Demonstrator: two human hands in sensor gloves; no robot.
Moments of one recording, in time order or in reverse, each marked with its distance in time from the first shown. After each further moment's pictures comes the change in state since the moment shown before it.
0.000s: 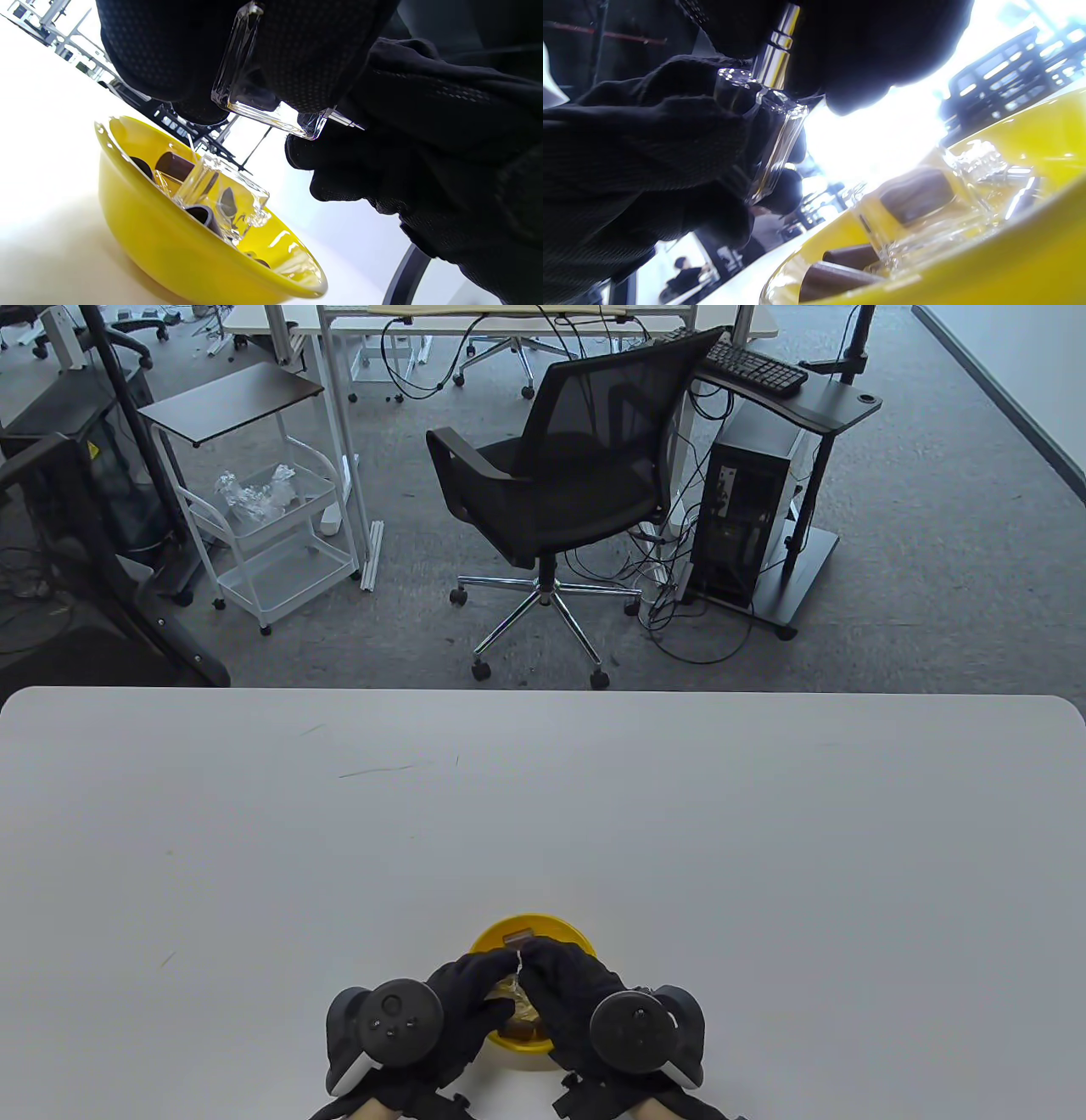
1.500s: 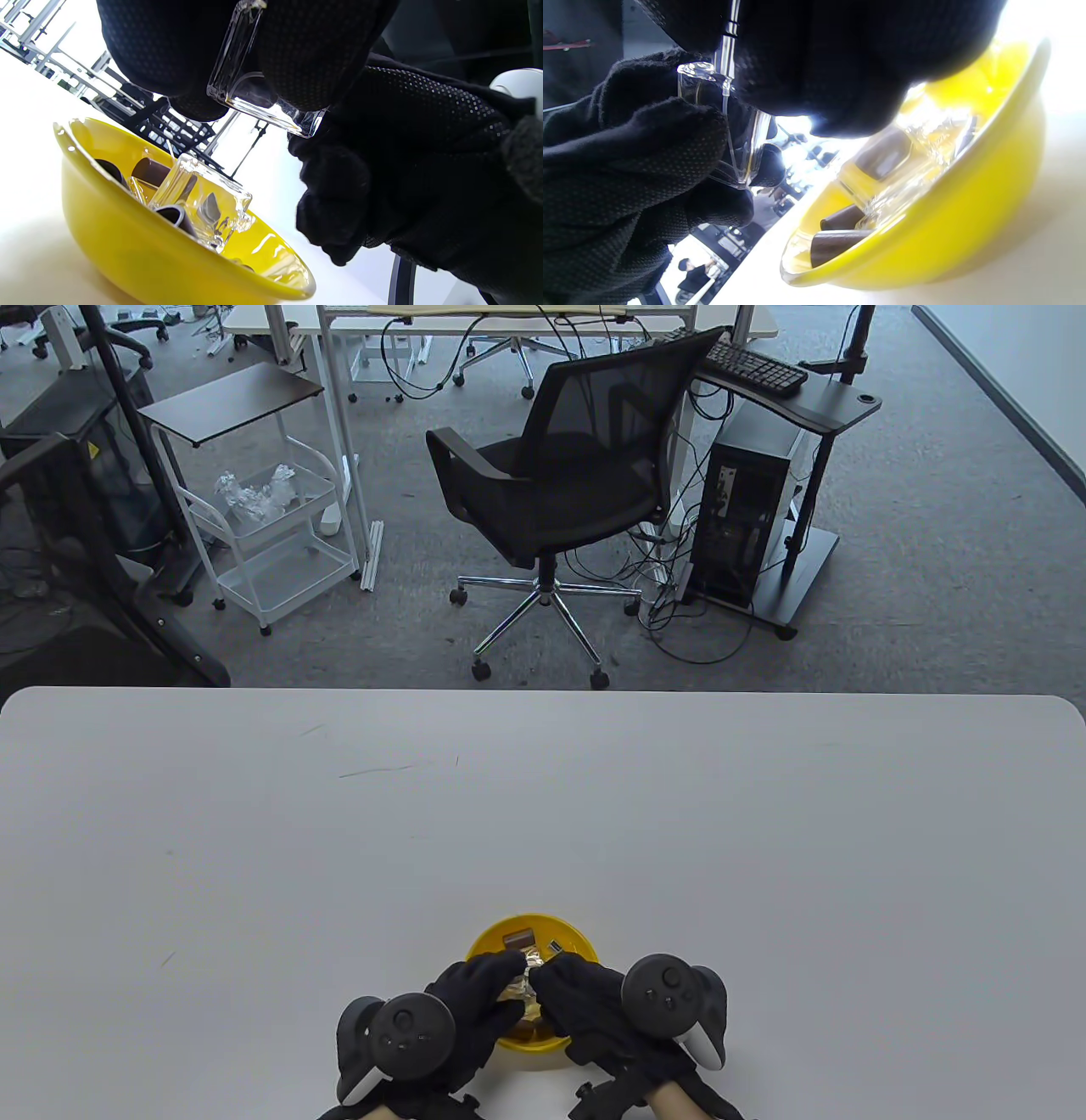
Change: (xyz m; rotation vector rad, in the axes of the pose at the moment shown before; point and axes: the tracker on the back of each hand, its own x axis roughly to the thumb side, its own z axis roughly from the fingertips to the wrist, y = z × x) left_hand 0.012 -0.005 0.002 0.045 -0.058 -0.030; right_hand -0.026 -0.007 0.001 0.083 0.184 -0.182
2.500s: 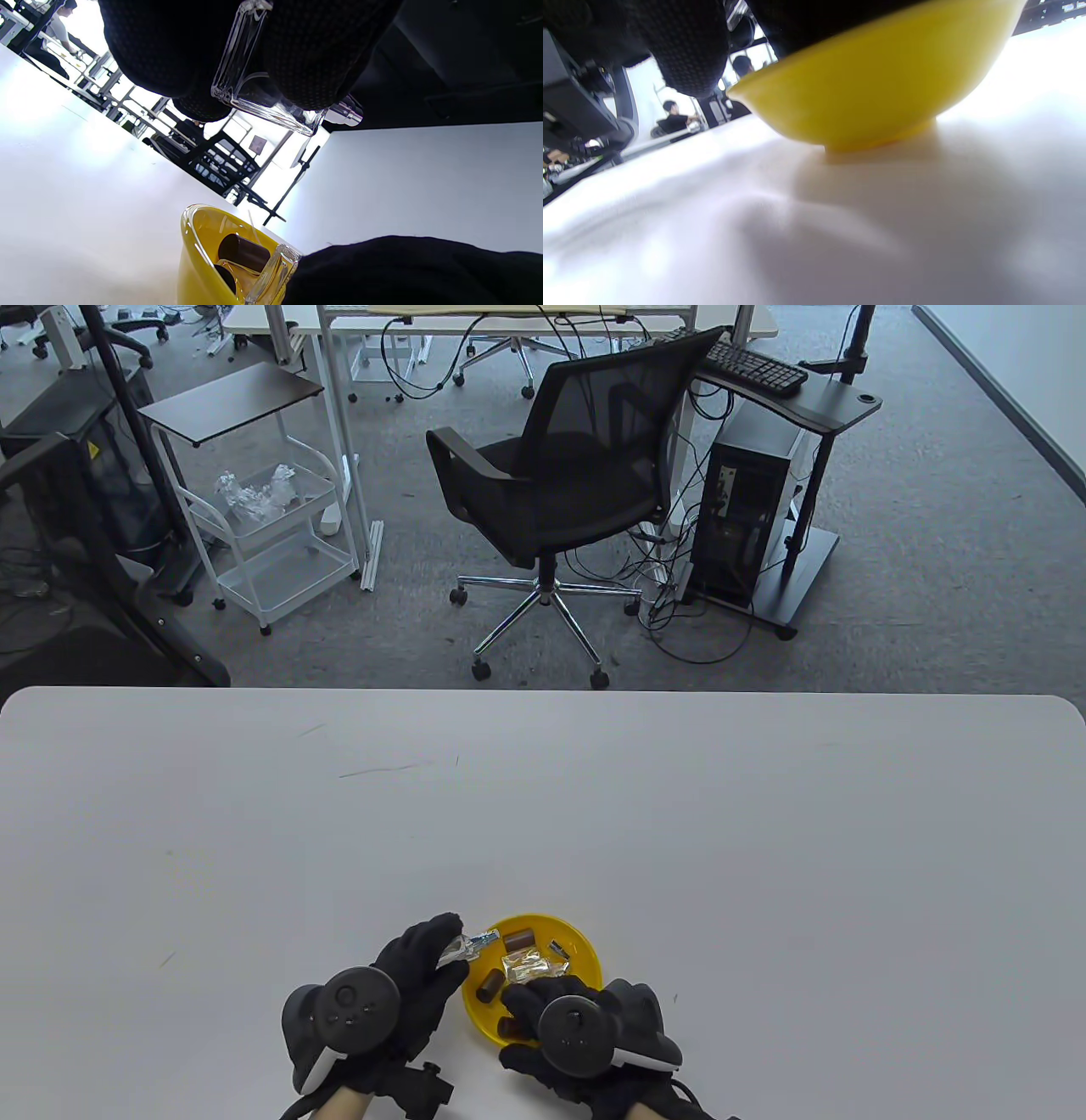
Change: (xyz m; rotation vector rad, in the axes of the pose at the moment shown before) left_hand -0.033 0.033 0.002 0.121 0.161 -0.040; right_hand 0.018 0.048 0.002 0.401 -0.122 0.494
